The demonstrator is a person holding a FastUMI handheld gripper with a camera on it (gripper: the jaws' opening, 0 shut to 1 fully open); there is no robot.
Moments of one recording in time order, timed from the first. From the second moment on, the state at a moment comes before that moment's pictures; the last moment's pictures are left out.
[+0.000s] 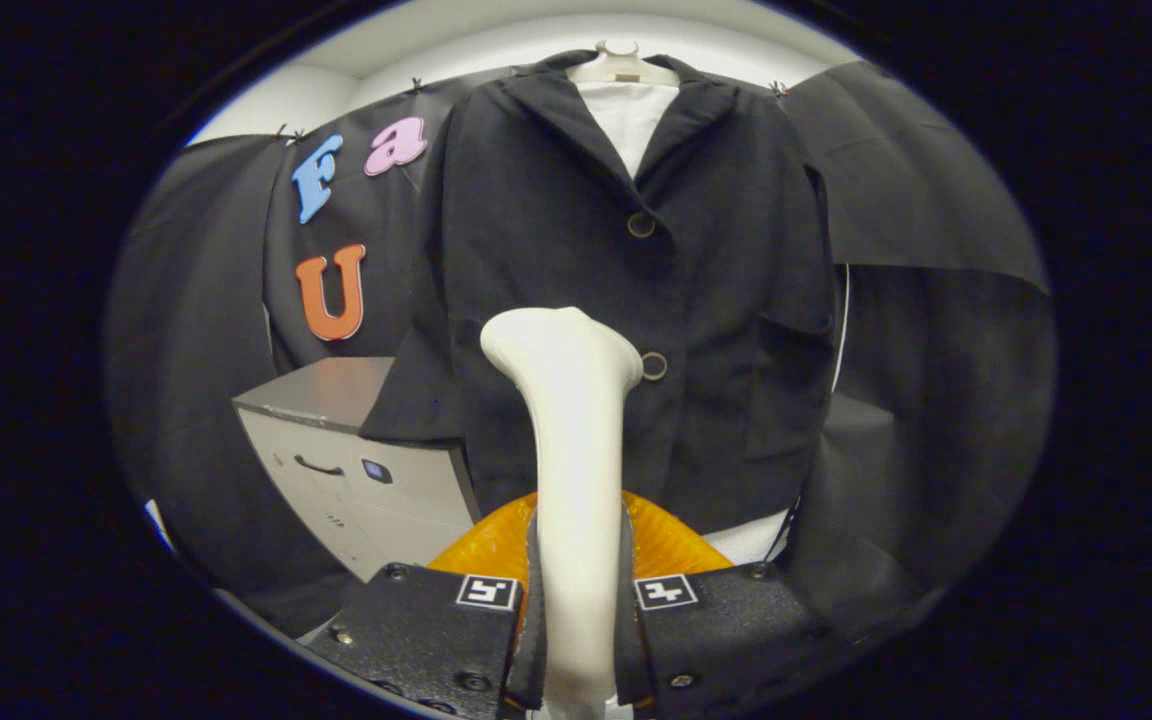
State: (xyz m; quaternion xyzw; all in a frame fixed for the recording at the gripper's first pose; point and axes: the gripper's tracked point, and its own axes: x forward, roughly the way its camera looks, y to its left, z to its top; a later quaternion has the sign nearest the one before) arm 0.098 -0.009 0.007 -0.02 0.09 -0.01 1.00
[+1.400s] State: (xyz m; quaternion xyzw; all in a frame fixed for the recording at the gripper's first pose) arm 0.074 -0.041 -0.063 0.01 0.15 -0.05 0.99
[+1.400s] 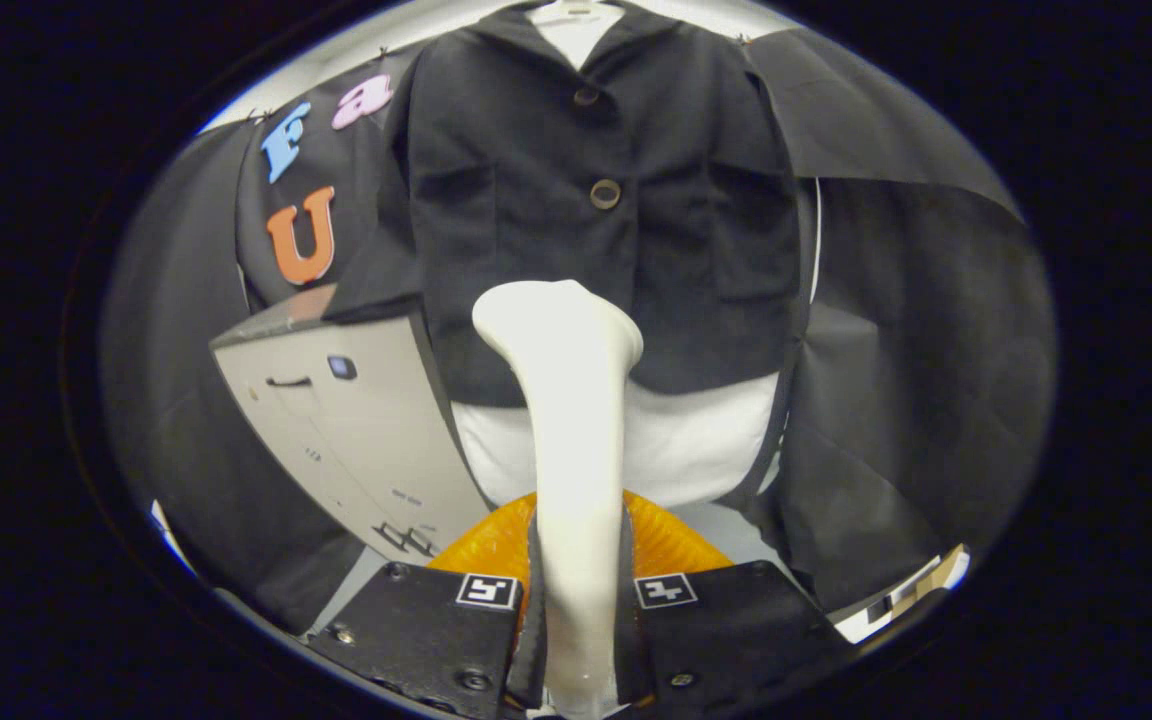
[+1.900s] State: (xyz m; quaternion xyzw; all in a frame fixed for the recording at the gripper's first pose) arm 0.059 -0.112 0.120 0.05 -0.05 -0.01 1.00
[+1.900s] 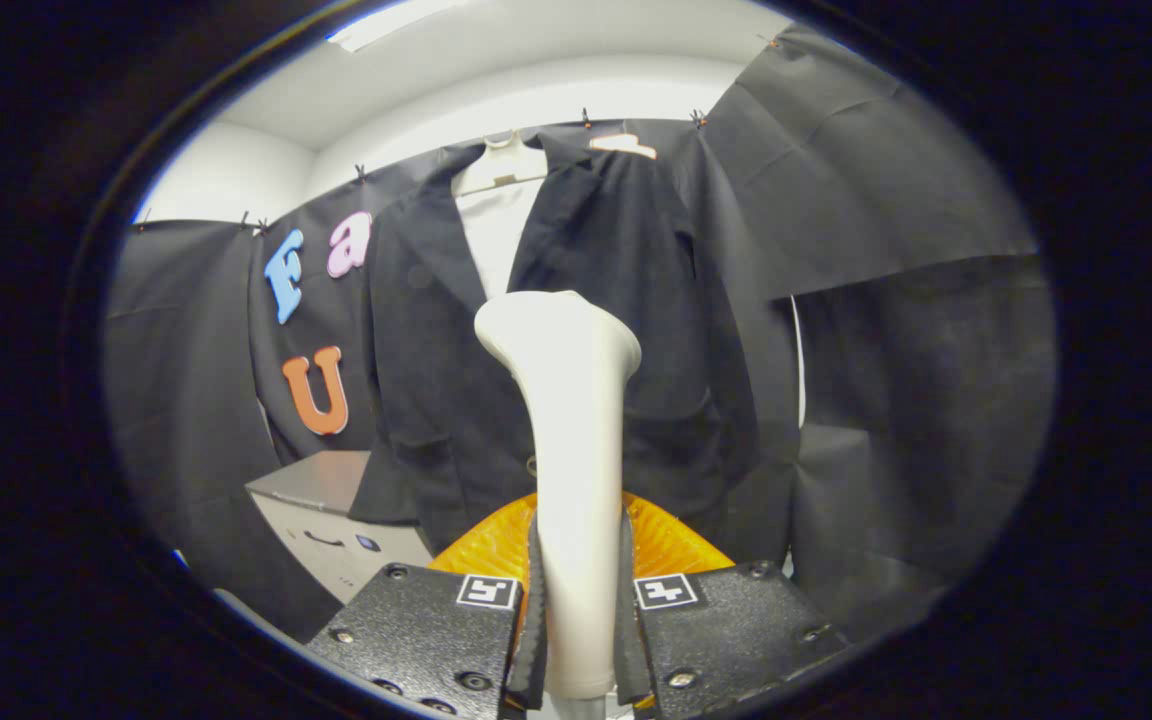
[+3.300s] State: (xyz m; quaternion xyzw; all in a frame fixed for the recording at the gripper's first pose) arm 0.135 -0.167 0.237 0.02 -0.11 -0.04 0.99
